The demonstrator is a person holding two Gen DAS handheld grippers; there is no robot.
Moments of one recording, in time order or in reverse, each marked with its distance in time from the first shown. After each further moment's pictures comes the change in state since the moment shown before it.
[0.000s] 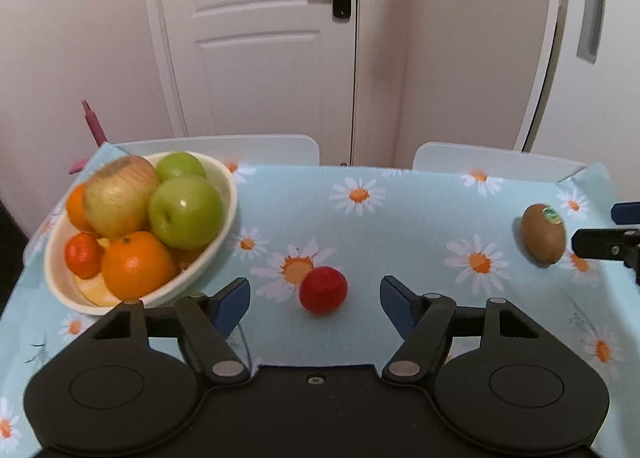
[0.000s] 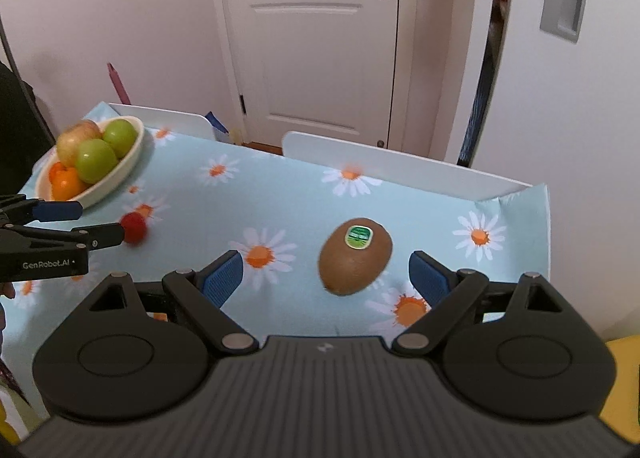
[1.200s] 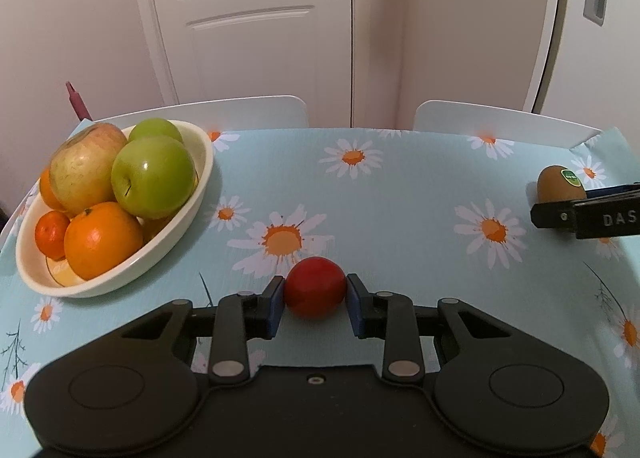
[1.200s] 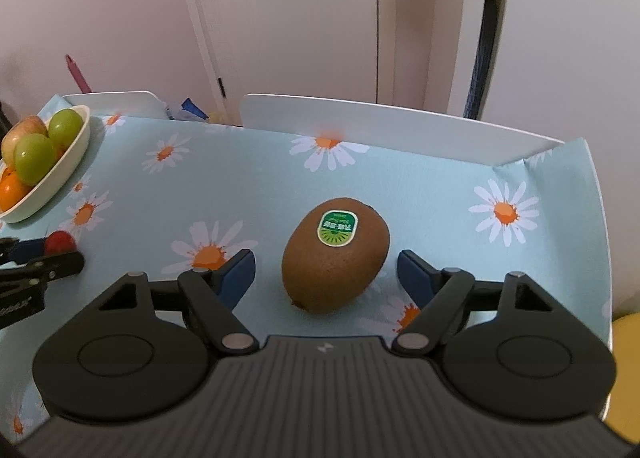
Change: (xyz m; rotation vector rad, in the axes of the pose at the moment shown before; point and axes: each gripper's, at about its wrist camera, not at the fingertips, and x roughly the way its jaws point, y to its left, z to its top) left arm 0.027 -0.009 -0.015 0.023 0.054 0.009; right arm 0.071 -0.015 -0.007 0.083 0.071 -0.030
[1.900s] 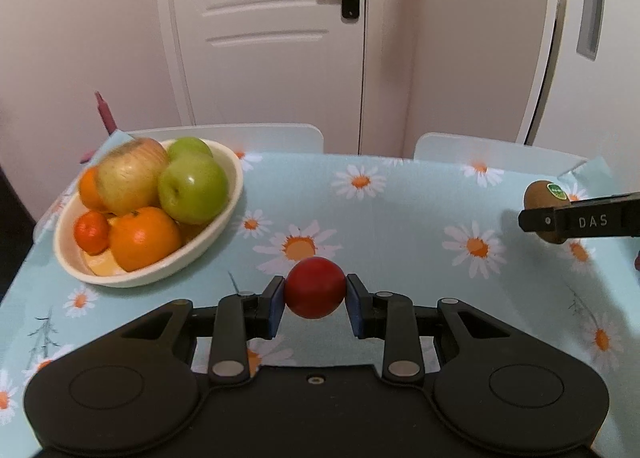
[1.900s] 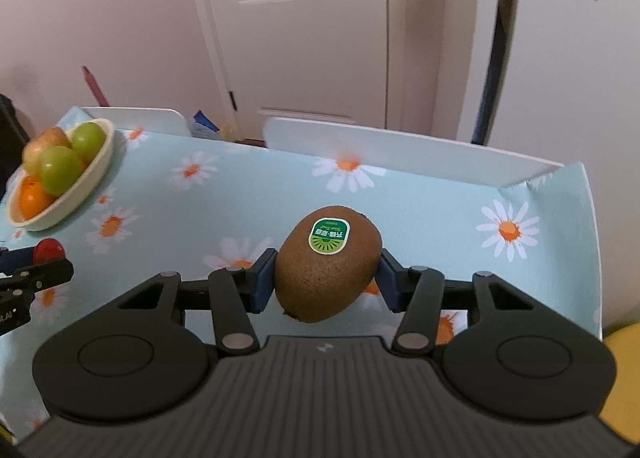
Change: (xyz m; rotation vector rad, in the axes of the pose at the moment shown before) left arm -0.049 0.009 -0.004 -0.053 -0.074 0.012; right arm -0.030 0.016 0.011 -0.020 -0.031 0.029
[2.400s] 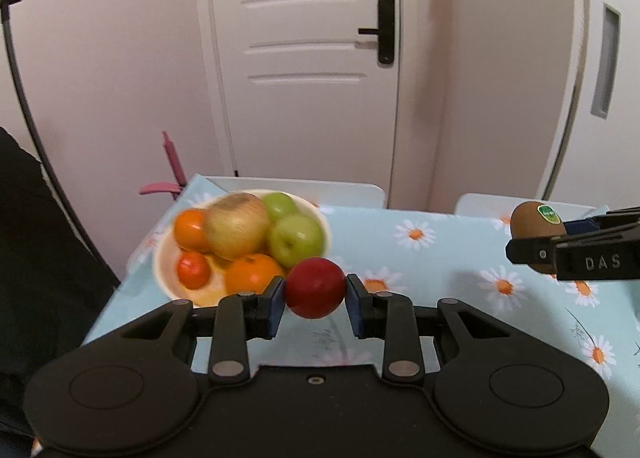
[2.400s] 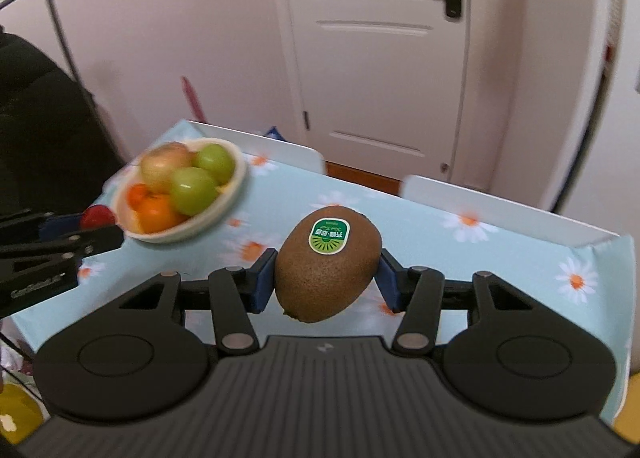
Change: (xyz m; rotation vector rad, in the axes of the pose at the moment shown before) left arm -0.068 0.062 0.020 -0.031 -0.097 0.068; right arm -0.059 0.100 0.023 -0.115 -0.058 0.155
